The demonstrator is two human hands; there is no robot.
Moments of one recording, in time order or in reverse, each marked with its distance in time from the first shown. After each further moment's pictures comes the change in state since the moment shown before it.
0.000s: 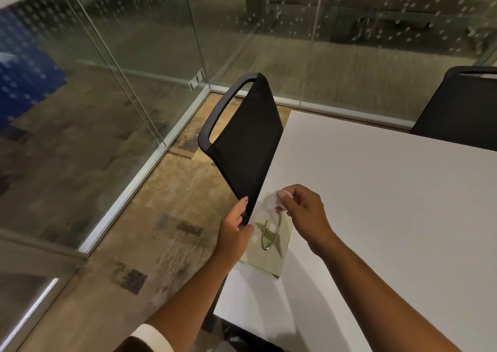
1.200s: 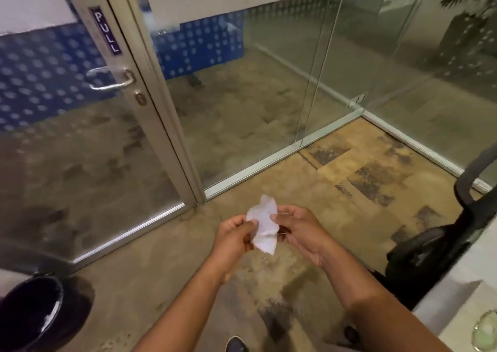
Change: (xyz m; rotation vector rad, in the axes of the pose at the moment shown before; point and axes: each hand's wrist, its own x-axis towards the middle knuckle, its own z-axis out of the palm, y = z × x) left_hand -0.177 -0.109 -0.448 -0.762 0.477 -0.281; right_hand -0.093 -0.063 0.503 0.119 -0.839 0.318
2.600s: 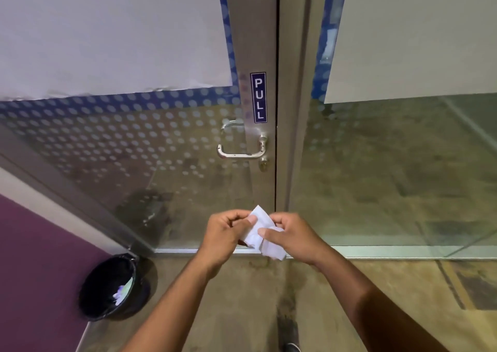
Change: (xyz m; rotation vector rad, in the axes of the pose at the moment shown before) left_hand 0.215 0.251 -0.247 0.069 0.532 0.357; right_hand 0.362 -0.186 0.285 -0.664 -0.695 -0.178
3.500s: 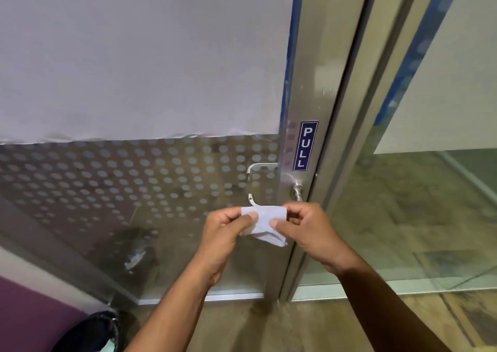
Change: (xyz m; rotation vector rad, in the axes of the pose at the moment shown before) left_hand 0.108 0.074 -0.102 -0.168 -0.100 0.126; right_hand 0.120 -0.099 0.029 0.027 0.248 -0.265
